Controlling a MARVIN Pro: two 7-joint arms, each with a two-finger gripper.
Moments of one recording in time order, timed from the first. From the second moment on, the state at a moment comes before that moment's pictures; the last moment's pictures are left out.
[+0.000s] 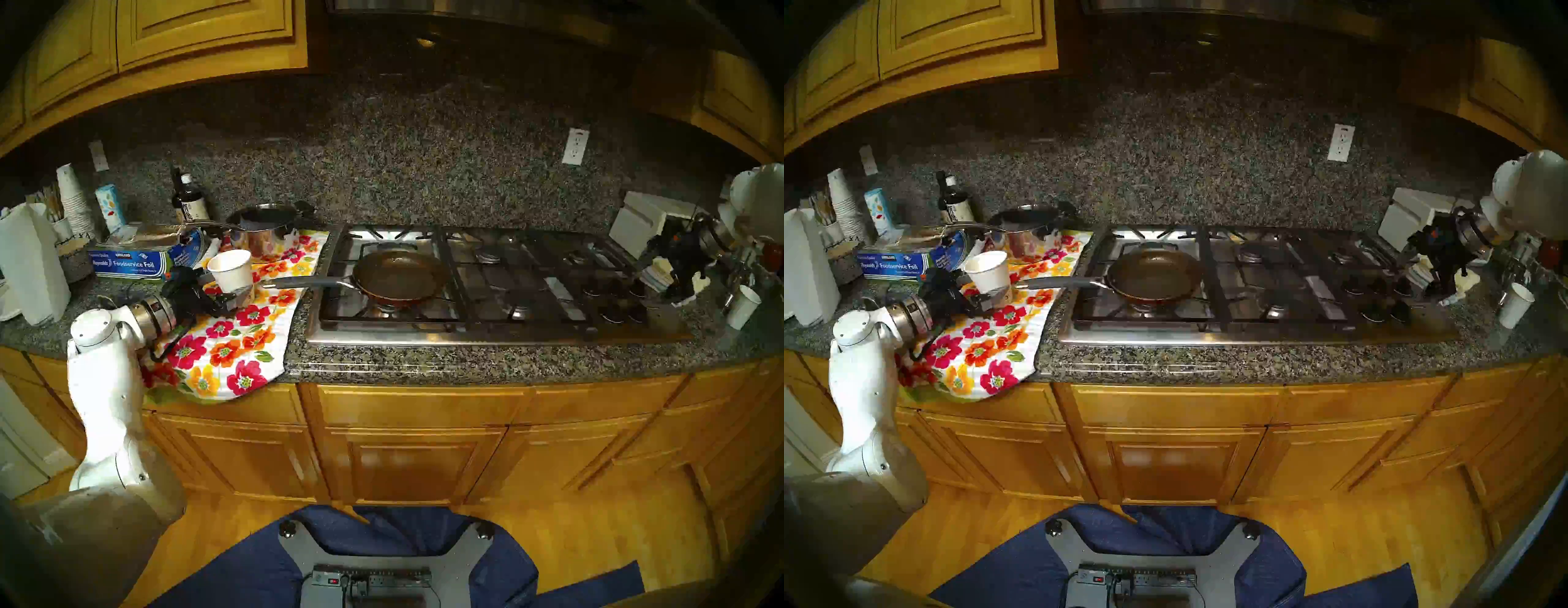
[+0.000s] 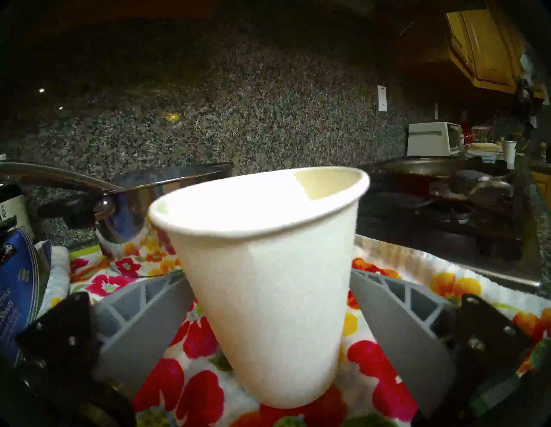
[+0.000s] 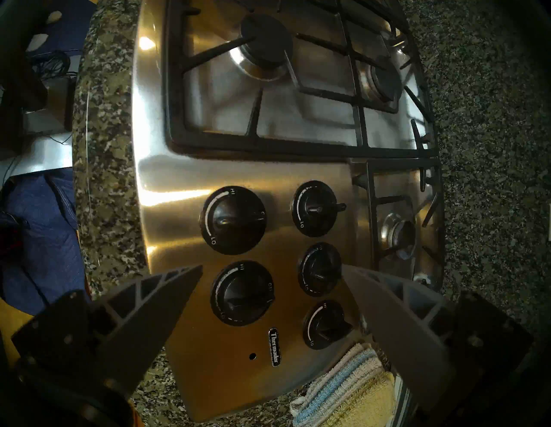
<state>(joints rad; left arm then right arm) 1.01 -1.24 -2.26 -1.00 0.24 -0.05 -1.37 0.72 -0.87 -1.80 -0.81 1.35 -0.64 0.90</state>
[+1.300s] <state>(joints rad) 1.01 -1.23 -2.24 -1.02 0.26 -0.07 -1.38 0.72 -0.87 -1.80 -0.81 1.35 -0.64 0.90</state>
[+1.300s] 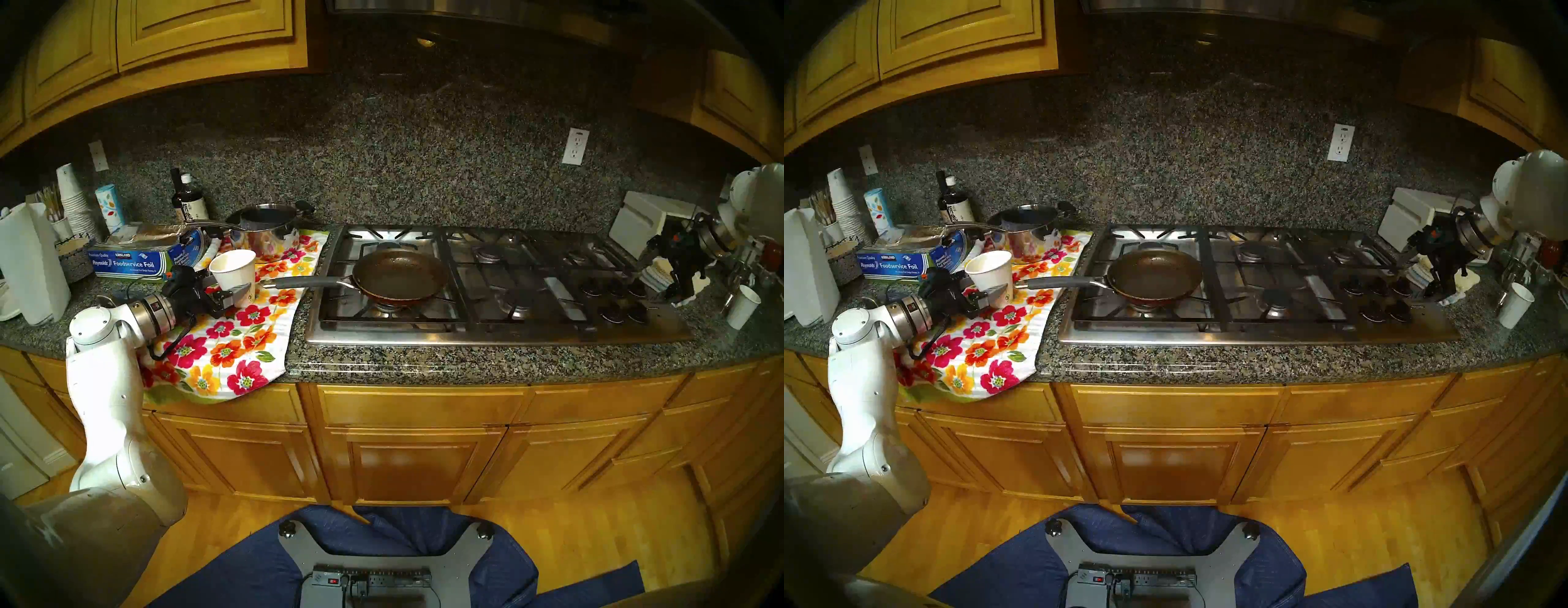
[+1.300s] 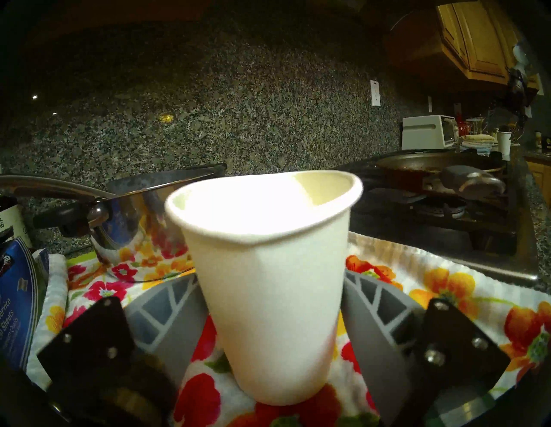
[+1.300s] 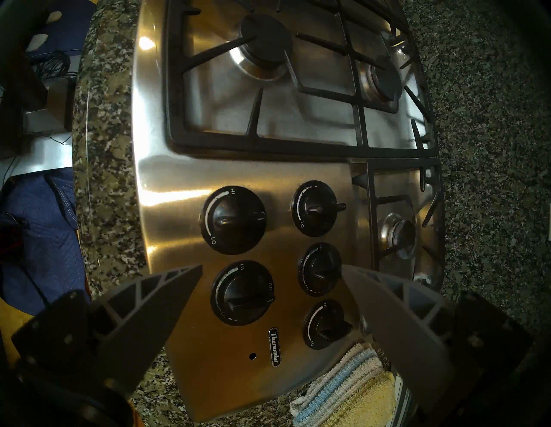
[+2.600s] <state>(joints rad) 0.94 -1.25 -2.14 -1.13 0.30 0.03 -1.35 0.72 -0.87 -1.80 -0.81 1.35 -0.64 0.90</state>
